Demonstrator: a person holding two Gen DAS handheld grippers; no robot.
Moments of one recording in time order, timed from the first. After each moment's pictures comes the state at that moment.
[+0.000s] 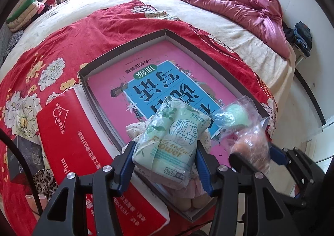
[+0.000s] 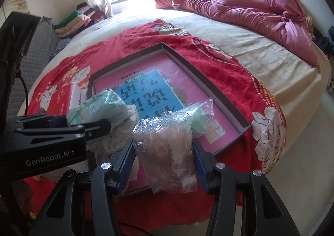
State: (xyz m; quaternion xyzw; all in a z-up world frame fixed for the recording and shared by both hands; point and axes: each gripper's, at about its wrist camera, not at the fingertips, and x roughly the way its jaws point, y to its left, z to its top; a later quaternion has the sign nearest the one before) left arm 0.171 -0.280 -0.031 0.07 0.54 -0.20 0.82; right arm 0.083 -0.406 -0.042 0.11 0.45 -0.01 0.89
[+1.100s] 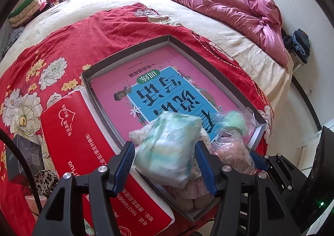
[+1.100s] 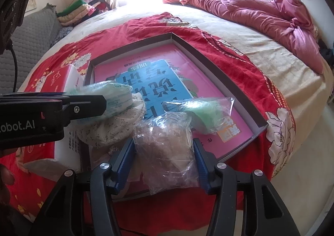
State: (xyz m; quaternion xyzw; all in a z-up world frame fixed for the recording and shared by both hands) left arm 0.175 -0.270 -0.023 0.05 0.53 -0.20 0.82; right arm 0.092 -0.387 -0.062 0.07 0.45 -0.01 0.89
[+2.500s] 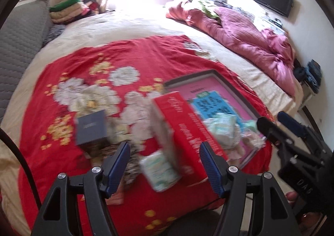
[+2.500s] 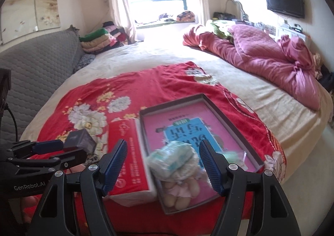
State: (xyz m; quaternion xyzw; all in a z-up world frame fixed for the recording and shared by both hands) left arm 0.098 -0.117 0.063 0.01 0.46 -0.11 0.88; right arm 0.056 -0.304 0.069 0.05 0.33 0.04 0.94
